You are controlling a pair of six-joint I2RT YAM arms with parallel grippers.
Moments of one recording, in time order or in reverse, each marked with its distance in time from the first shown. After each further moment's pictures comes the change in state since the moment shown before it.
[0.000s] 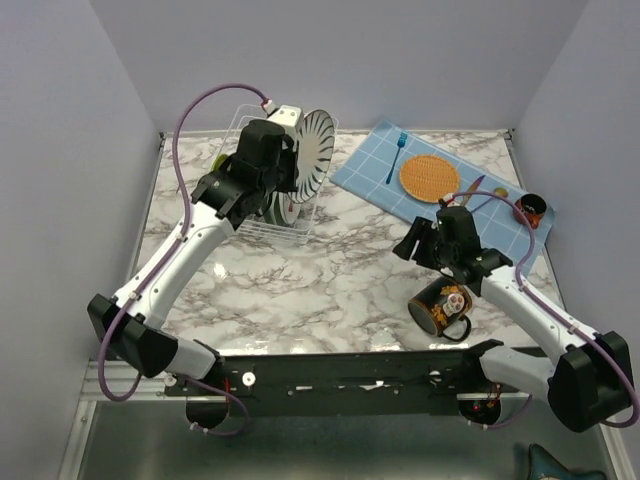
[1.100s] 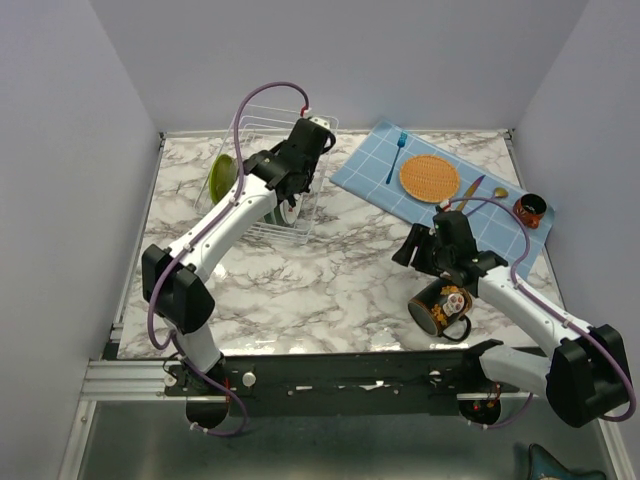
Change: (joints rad) left arm -0.055 0.340 0.261 -0.203 -0.345 0.135; right arm -0.002 0.034 -0.045 0.010 -0.020 0.004
